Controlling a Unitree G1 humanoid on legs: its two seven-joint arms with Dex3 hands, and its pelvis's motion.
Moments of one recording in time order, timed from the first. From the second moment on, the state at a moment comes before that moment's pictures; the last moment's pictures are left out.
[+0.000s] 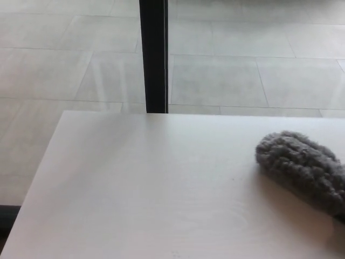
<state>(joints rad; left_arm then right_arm) 0.05 0.65 0.50 1.27 -0.26 -0.07 -0.33 -0.62 -0.56 0.41 1.23 -0.74 0.00 -0.56</state>
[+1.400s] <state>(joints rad) 0.05 0.65 0.50 1.27 -0.26 -0.08 -0.36 -0.60 -0.60 0.33 1.03 -0.60 0.09 -0.29</state>
